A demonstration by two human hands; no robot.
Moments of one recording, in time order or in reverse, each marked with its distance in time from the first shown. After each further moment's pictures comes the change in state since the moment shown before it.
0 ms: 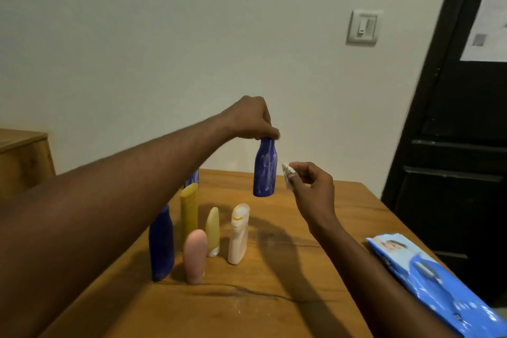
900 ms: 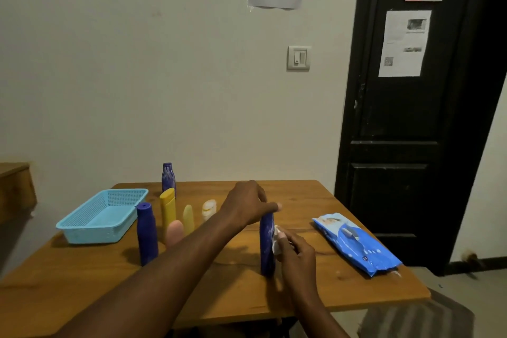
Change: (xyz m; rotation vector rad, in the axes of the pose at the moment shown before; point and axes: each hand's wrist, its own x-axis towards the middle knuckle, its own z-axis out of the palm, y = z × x) left_hand -0.143 0.110 0.106 -0.214 -0.027 -0.115; right_hand -0.172 0.001 -0.088 0.182 0.124 0.313
